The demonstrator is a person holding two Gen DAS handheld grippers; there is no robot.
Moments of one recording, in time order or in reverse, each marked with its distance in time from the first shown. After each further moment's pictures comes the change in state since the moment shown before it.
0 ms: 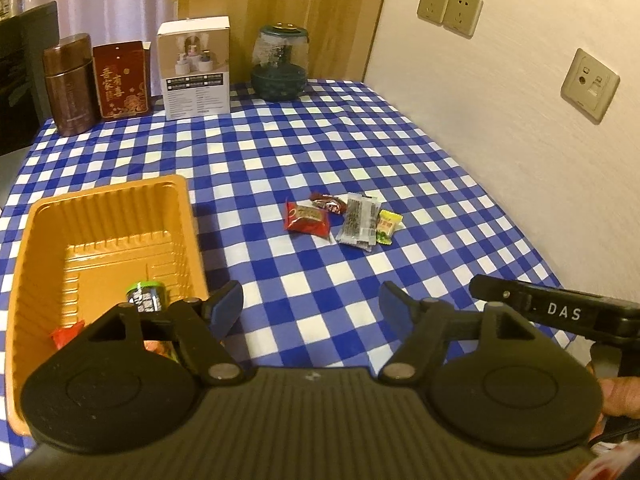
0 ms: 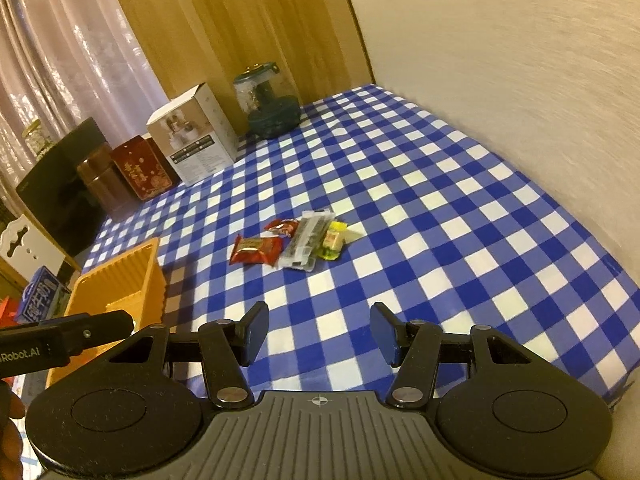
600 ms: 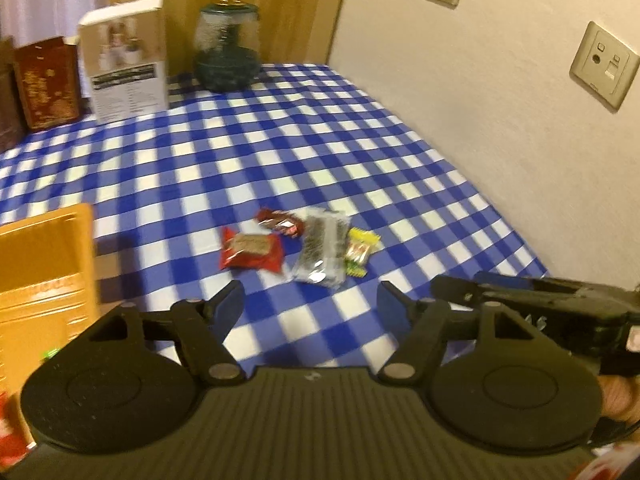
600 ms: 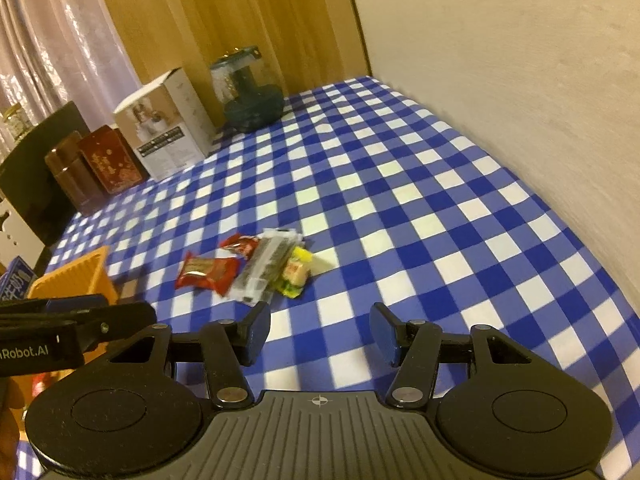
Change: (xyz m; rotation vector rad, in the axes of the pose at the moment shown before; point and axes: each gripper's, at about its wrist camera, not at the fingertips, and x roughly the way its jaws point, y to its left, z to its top) left arm 0.102 -0.028 0.037 0.052 0.038 -0.103; right arm 0.076 -0.039 0.035 -0.053 0.032 -0.023
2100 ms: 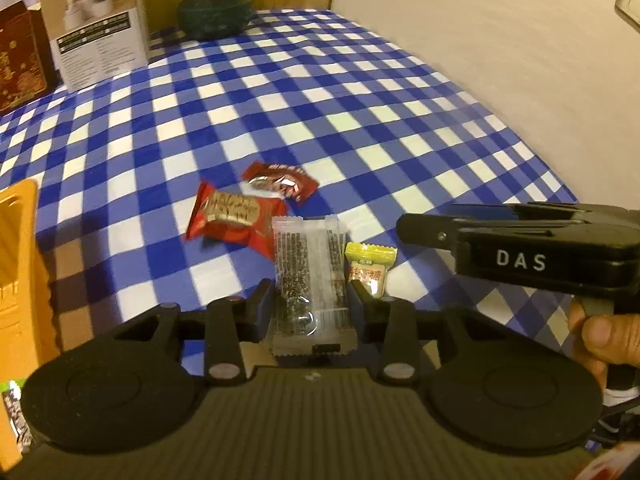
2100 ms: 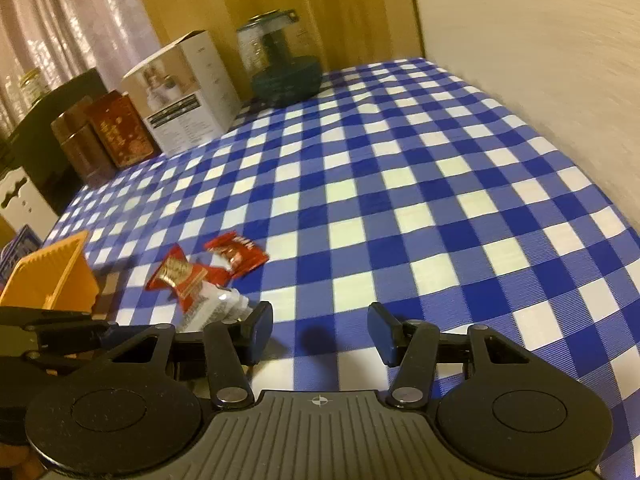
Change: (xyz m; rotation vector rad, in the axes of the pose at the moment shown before) left arm 0.077 0.019 -0.013 0.061 0.118 0.046; right arm 0.085 0.006 0.013 -0.113 0.044 0.112
